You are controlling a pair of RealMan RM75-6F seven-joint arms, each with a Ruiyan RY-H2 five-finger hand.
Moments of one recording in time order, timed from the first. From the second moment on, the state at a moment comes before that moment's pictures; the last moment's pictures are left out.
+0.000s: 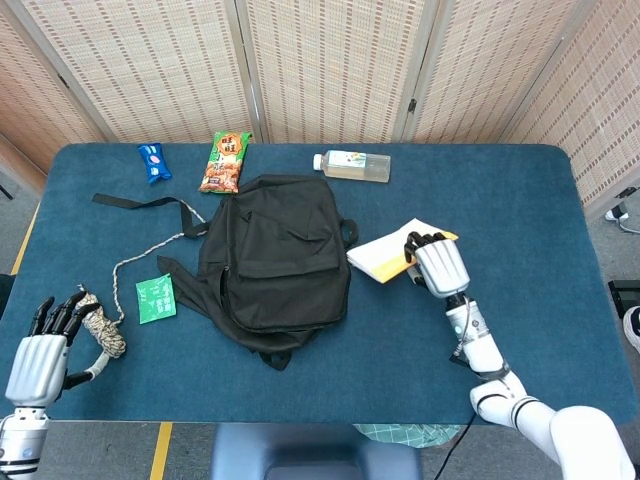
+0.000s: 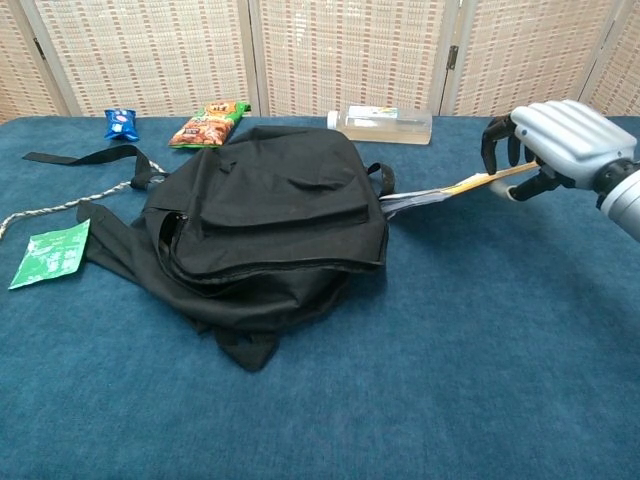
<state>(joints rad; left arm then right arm) -0.12 -1.20 -0.07 -1.63 1.52 1.49 0.06 0.65 -1.82 0.15 -0.72 -1.47 1.26 0.07</state>
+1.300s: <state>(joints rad) -0.67 -1.40 -0.13 -1.54 1.48 0.88 0.13 0.44 -1.53 0.19 -1.06 -1.62 1.78 0.06</state>
